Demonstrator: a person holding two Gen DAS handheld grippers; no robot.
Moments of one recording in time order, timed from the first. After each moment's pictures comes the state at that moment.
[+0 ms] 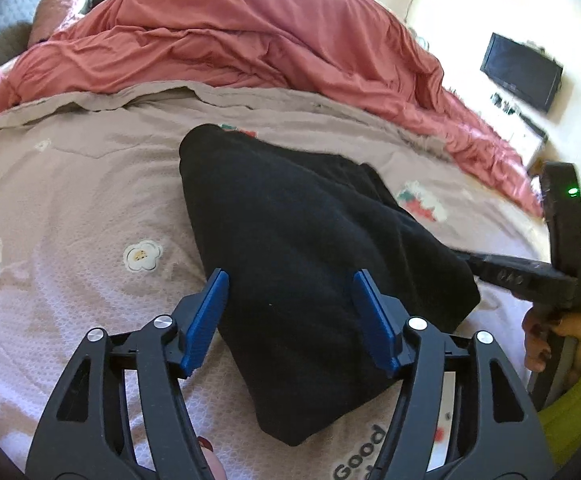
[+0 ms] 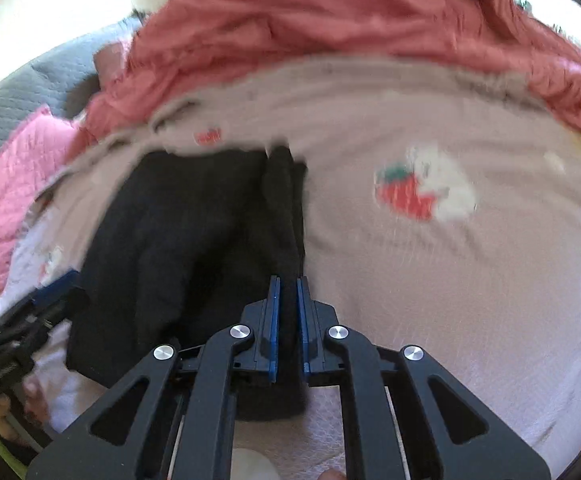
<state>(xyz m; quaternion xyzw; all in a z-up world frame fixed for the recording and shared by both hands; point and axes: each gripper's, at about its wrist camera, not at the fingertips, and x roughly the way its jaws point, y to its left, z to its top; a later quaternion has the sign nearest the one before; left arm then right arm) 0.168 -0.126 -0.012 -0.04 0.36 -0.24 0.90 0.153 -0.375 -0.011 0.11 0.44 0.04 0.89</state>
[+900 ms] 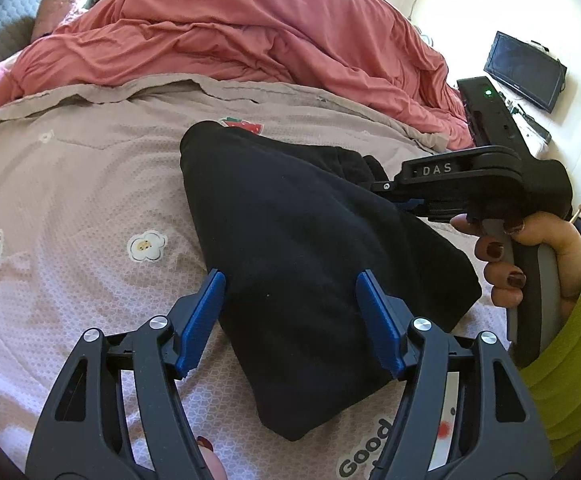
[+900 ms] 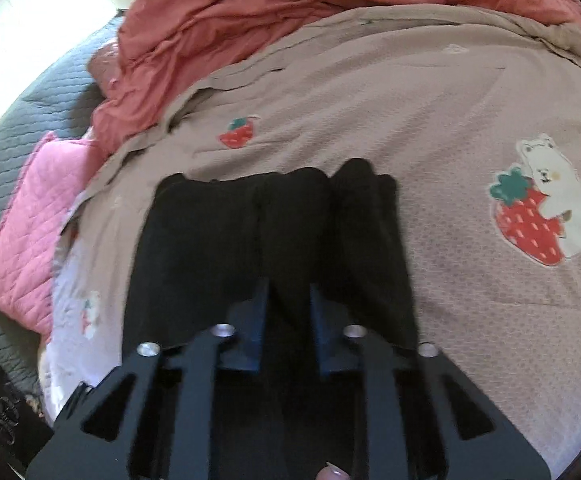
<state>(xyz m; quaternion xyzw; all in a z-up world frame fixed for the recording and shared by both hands) 0.168 -0.121 -0.015 -0.05 0.37 -0.24 0.89 0.244 -0.349 -0.009 0.21 0.48 0.10 0.84</state>
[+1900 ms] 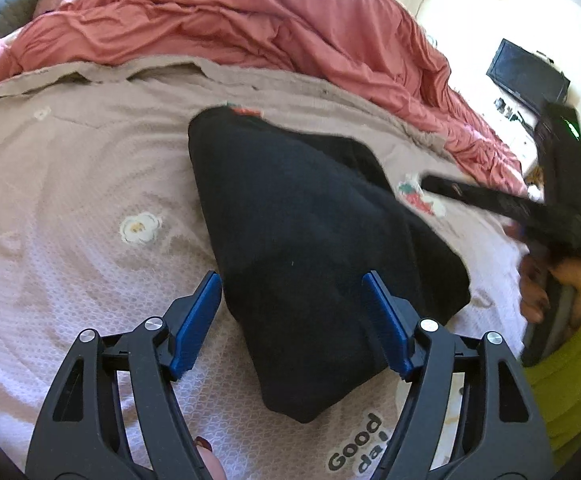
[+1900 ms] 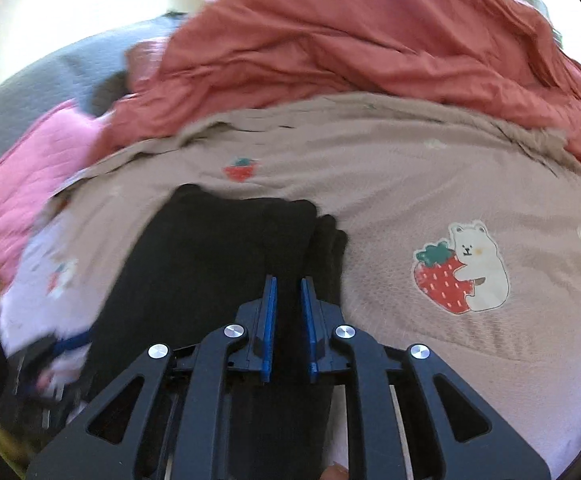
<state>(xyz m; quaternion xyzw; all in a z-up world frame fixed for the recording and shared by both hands) 0.171 -0.114 -0.012 -0.08 0.39 -0.25 0.88 0.185 -0.367 0.026 0.07 0.39 0.12 0.91</state>
